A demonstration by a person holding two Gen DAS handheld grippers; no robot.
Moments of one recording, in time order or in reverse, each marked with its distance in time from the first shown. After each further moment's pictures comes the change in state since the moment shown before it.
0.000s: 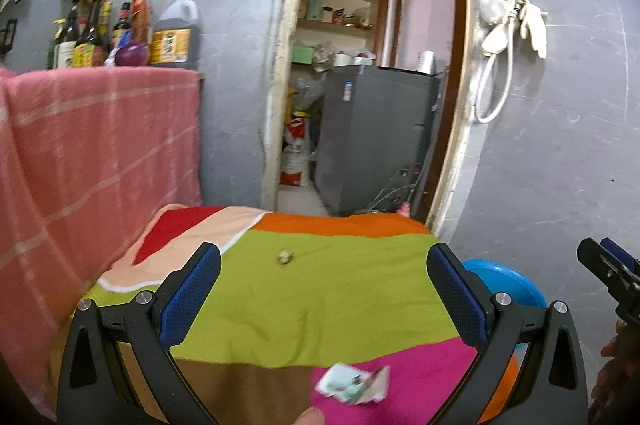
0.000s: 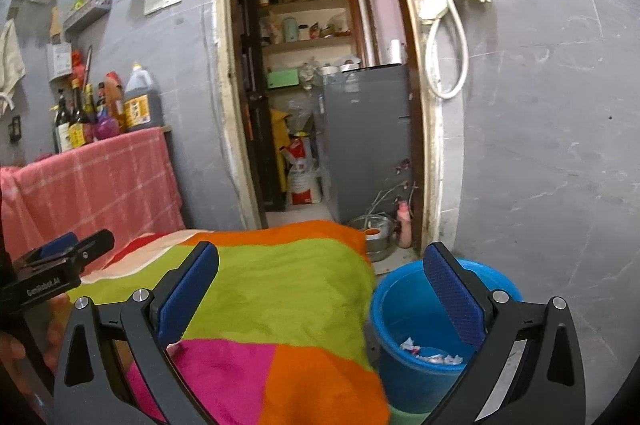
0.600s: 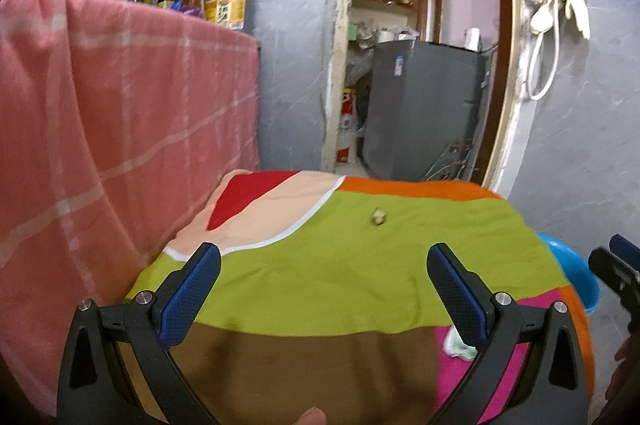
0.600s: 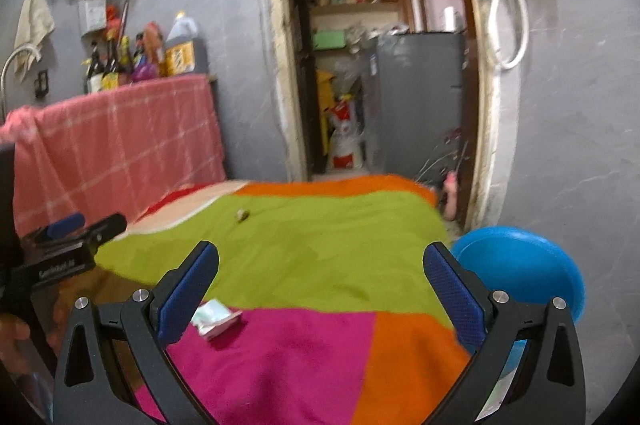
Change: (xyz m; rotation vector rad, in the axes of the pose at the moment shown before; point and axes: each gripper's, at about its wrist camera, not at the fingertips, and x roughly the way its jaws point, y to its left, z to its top) left arm 0.009 0.073 -0.040 -0.002 0.081 0.147; right arm 0.043 0.067 -0.043 -0.069 0.141 0.141
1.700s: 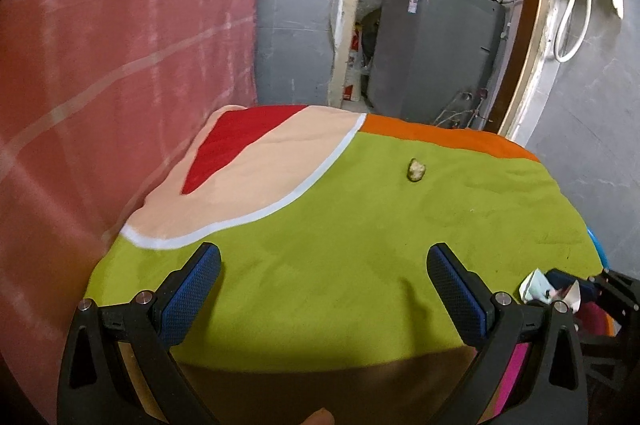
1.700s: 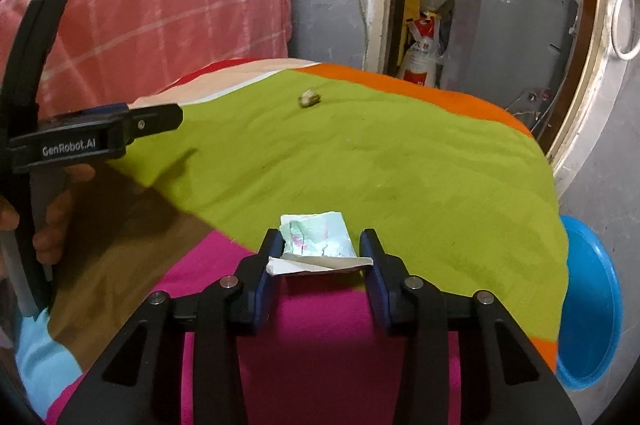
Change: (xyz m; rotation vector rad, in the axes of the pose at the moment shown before) left arm 0.074 0.019 0.005 -0.019 0.247 -0.025; right arm 0.099 0.037 -0.025 -0.237 0.361 0.176
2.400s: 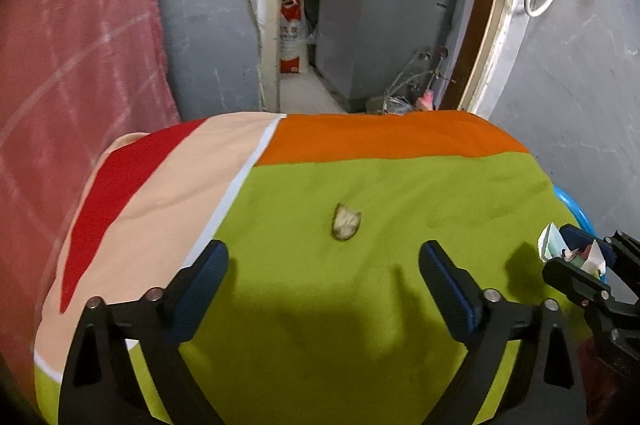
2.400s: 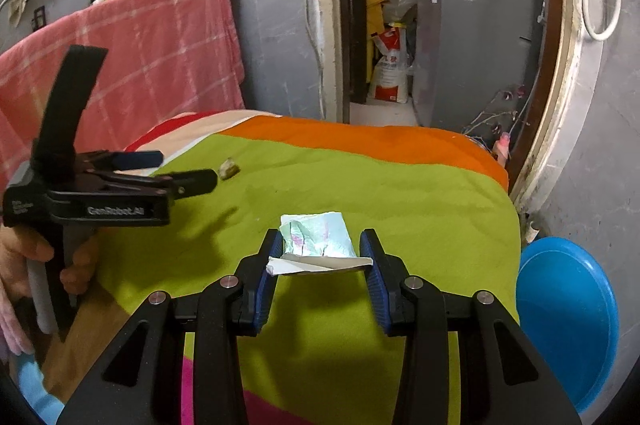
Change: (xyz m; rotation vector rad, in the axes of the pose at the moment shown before) left arm 0.093 -0.052 0.060 0.144 0.135 -0.128; right arm 0.012 -0.067 0.044 0.125 -0.077 -0.036
